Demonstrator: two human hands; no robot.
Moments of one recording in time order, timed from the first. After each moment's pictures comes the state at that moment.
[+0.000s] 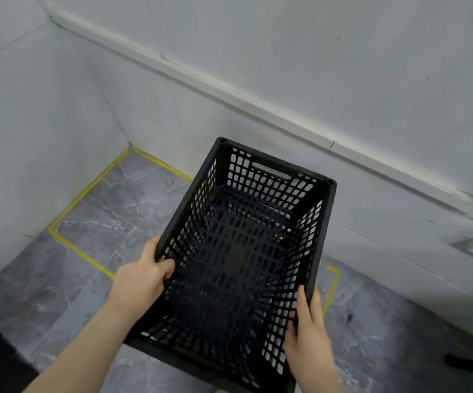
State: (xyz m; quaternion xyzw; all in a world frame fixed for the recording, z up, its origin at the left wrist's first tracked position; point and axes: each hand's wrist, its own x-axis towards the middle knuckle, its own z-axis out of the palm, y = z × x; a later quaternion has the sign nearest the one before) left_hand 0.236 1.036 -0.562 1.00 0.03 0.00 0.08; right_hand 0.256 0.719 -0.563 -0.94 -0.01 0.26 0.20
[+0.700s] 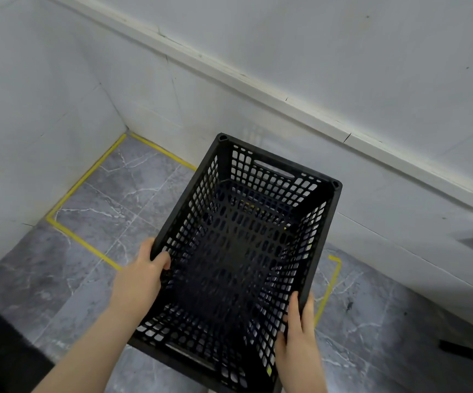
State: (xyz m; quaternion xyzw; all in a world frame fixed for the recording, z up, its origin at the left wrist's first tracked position) left_hand 0.232 1.042 -0.571 0.98 0.12 -0.11 0.12; right_hand 0.235 0.743 -0.572 -0.93 0.01 0.29 0.21
